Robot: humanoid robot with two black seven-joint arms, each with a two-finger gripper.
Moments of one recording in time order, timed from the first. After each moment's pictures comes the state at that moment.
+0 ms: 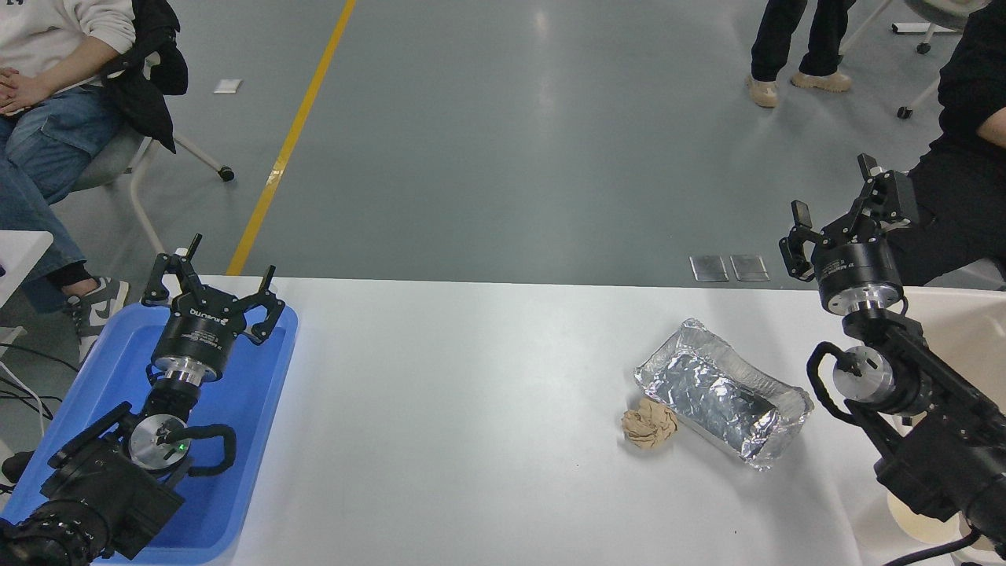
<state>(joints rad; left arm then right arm) -0.60 0.22 -0.90 -0.31 -0.14 -0.77 -0.37 0.53 -0.34 0.98 0.80 -0.31 0.02 0.52</state>
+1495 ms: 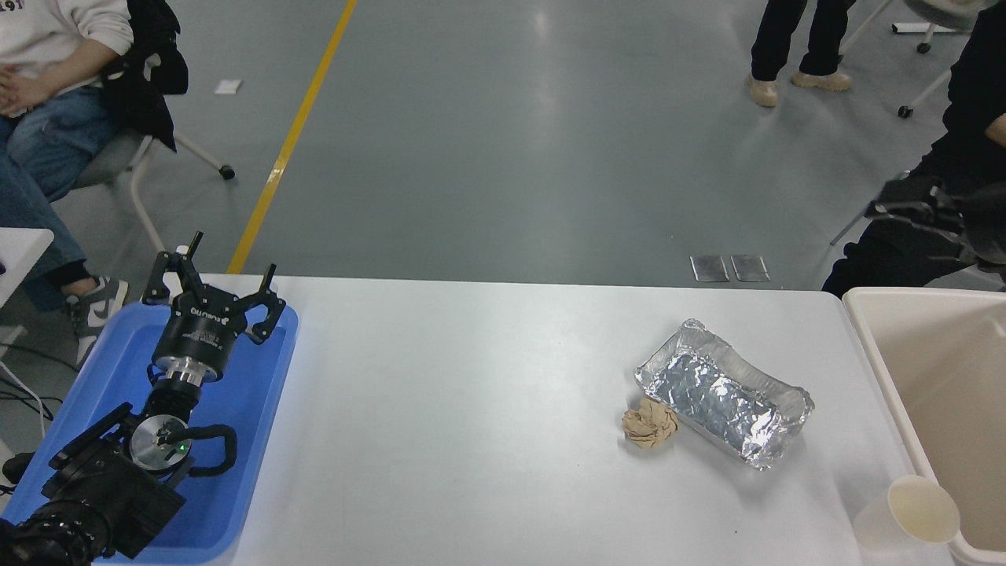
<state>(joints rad) -0.60 0.22 -0.90 -0.31 -0.14 -0.77 -0.37 1.87 -0.71 -1.49 1.00 -0.25 0.46 0.30</state>
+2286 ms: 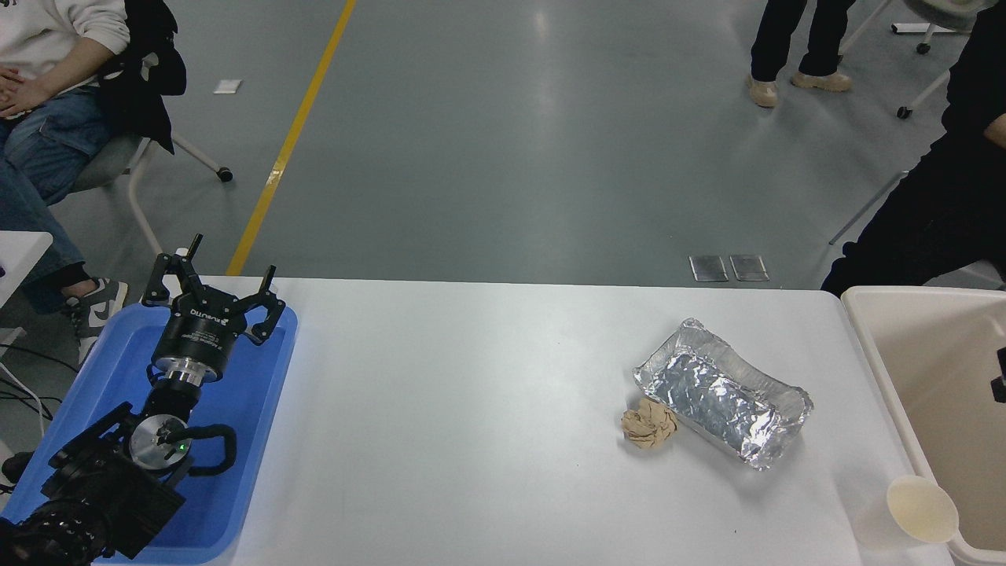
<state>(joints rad) -0.60 0.22 -0.90 -0.31 -0.14 -0.77 -0.37 2.10 -0.85 -1.63 1.36 -0.71 0.60 0.30</state>
